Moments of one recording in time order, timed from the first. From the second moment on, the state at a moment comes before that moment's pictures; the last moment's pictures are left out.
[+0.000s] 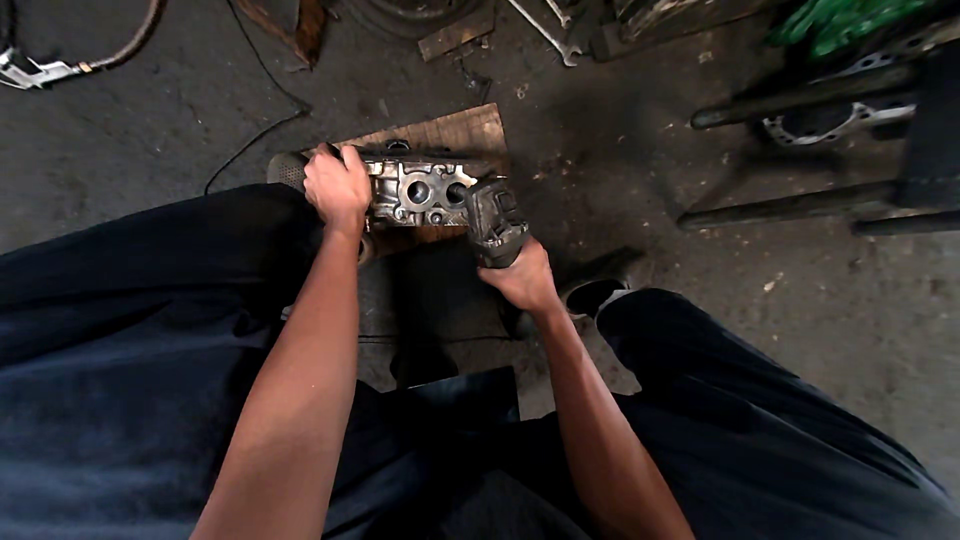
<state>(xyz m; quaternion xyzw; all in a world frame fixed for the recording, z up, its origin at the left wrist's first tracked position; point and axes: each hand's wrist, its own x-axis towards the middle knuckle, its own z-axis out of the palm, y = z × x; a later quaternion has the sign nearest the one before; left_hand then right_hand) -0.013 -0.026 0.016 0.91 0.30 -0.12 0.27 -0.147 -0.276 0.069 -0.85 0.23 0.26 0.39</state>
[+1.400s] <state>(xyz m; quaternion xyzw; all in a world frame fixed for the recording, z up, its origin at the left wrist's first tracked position) -0.015 -0.027 0.015 0.91 0.30 -0.11 0.27 -0.155 -0.292 0.095 -0.85 0.21 0.26 0.41</state>
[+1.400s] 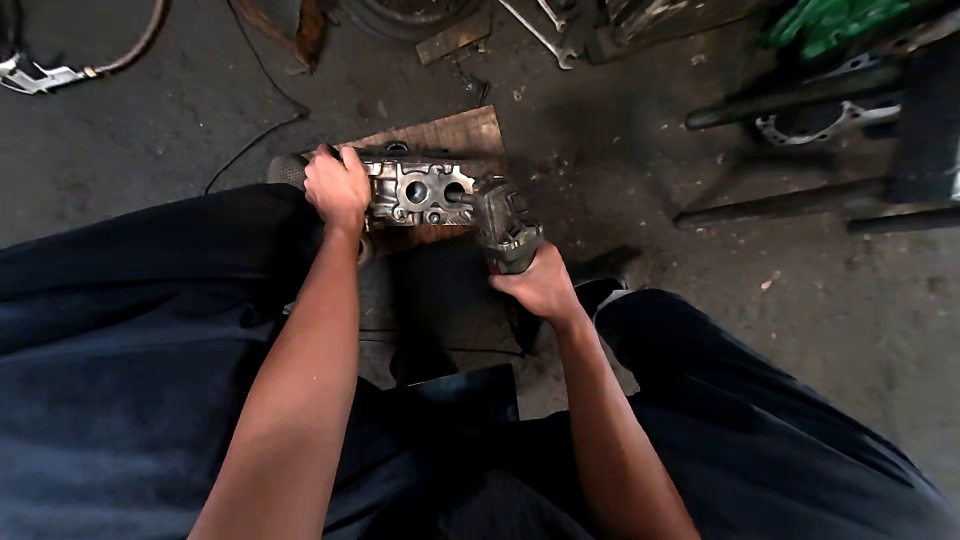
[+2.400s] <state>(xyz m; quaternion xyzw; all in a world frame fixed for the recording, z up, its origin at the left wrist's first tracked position) -0.009 -0.024 0.018 0.90 0.31 -0.14 0.28 -0.146 -0.251 0.110 -0.90 0.21 0.32 0.19</state>
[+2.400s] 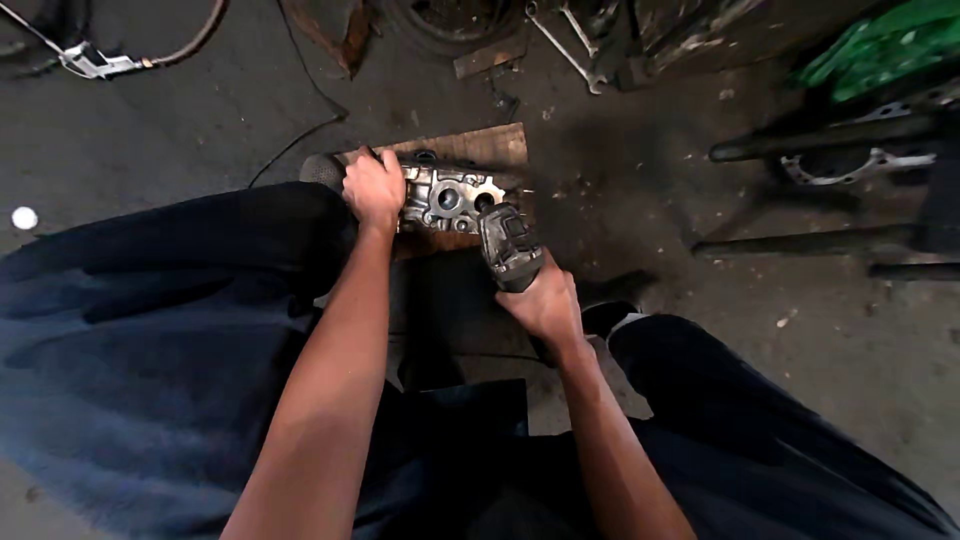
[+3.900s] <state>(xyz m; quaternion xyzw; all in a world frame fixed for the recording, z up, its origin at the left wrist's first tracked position) -0.014 -0.026 0.020 0.90 0.30 -0.13 0.28 -0.141 -0.242 0.101 -0.91 0.19 0.33 0.16</state>
